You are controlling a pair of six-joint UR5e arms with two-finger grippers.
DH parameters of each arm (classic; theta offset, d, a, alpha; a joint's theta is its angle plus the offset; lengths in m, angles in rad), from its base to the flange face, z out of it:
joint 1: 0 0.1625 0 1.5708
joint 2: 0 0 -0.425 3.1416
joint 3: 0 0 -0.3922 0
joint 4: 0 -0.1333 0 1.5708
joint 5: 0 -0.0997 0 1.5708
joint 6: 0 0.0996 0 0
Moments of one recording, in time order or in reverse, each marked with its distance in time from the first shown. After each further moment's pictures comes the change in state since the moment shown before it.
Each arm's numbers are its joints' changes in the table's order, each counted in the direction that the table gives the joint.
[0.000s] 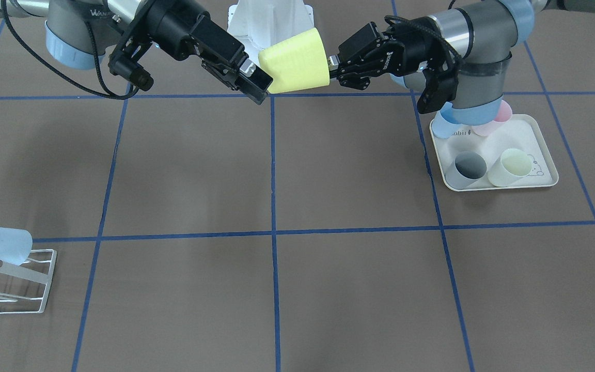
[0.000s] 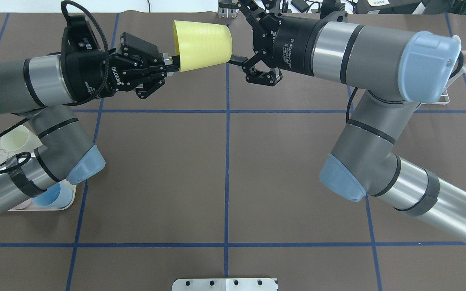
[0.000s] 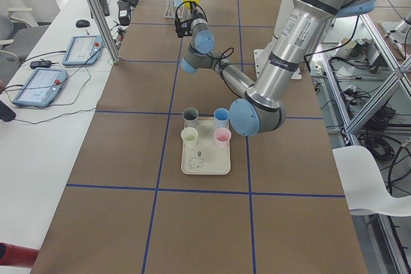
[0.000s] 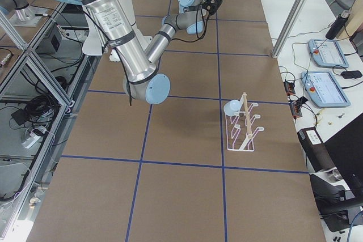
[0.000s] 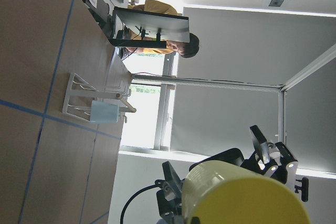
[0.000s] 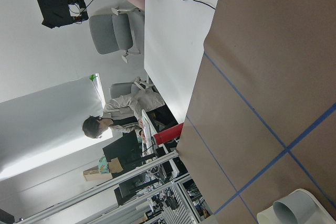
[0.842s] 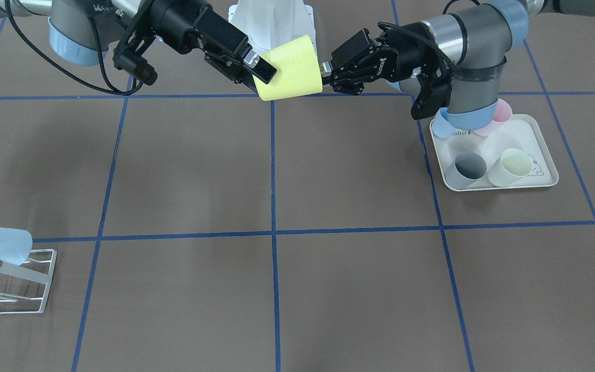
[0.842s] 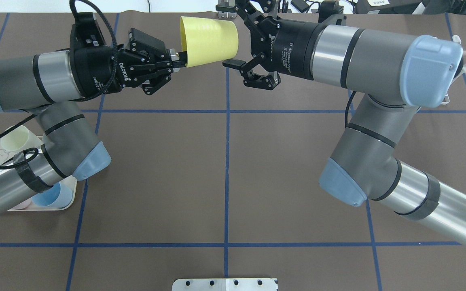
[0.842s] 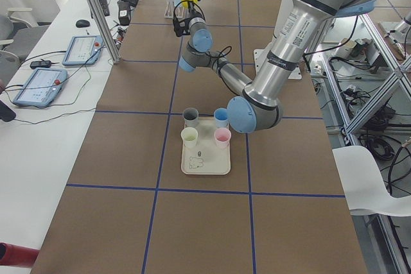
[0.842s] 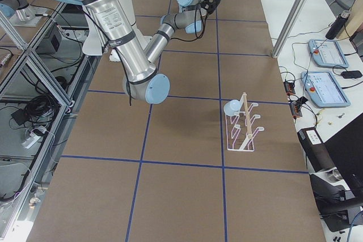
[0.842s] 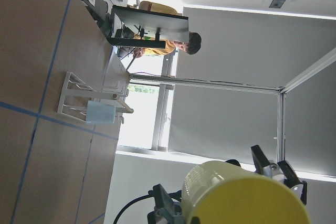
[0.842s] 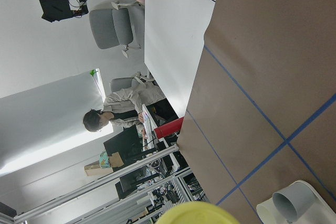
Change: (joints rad) left arm -0.001 -0.023 -0.026 -0.002 -0.004 -0.008; right arm -0.010 -0.003 -0.016 -0.002 -0.001 0.000
